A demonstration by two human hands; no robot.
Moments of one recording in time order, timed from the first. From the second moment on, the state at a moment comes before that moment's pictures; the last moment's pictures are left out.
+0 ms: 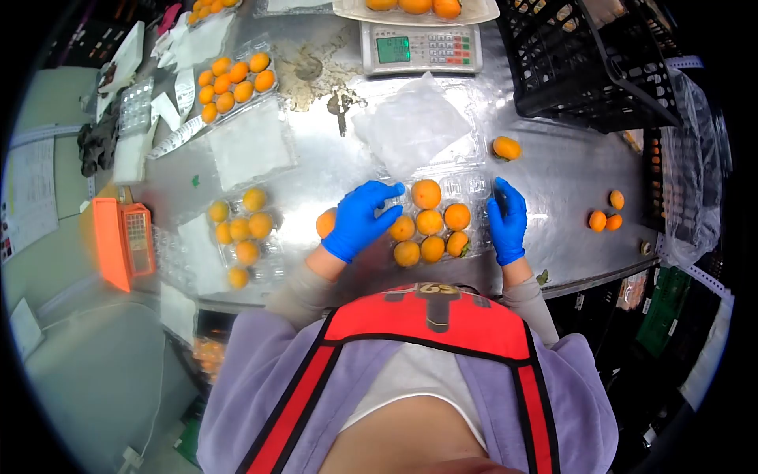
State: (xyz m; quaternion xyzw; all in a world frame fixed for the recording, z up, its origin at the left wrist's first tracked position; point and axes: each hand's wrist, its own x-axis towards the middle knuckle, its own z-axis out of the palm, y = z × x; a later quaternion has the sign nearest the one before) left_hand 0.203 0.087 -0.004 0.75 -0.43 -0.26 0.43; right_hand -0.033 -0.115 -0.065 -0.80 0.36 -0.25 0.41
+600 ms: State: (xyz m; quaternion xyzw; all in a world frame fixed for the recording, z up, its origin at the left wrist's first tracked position) left_hand 0.139 0.053 -0.005 0.77 -0.62 -0.07 0.13; right_hand -0.049 -0.079 -0.053 -0.79 0.36 -0.27 0.42
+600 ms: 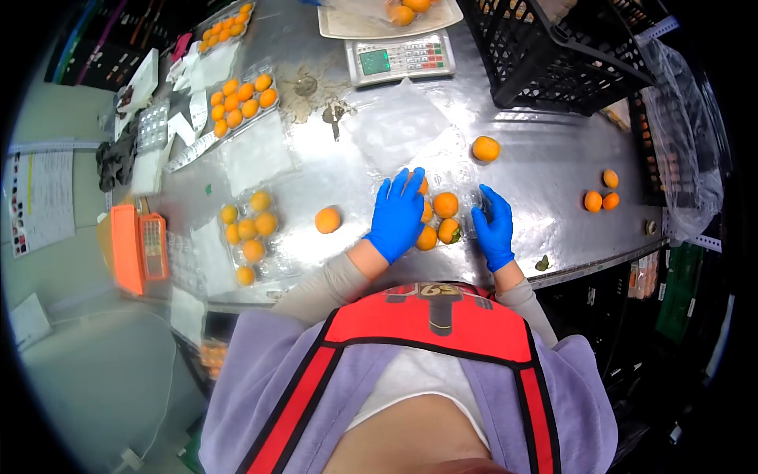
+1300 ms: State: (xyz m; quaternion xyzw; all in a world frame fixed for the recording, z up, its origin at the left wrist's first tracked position) left_hand 0.146 0.043 -0.009 0.74 -0.67 -0.04 0.07; right_hand -0.034 -0.066 -0.031 -0.81 0.32 -0.28 0.40
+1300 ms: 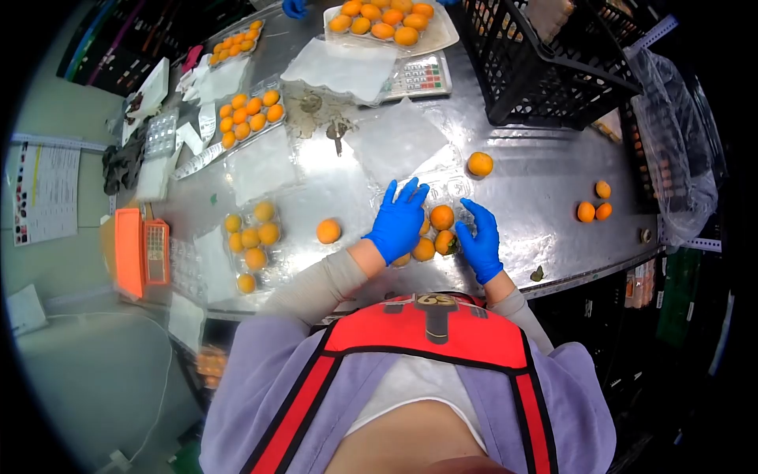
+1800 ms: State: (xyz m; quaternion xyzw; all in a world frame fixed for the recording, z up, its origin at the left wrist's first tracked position) left_hand 0.174 0.051 0.091 0.63 -0.55 -0.19 0.51; right_hand -0.004 -0.073 0.070 -0.52 0.25 -0.18 0.80
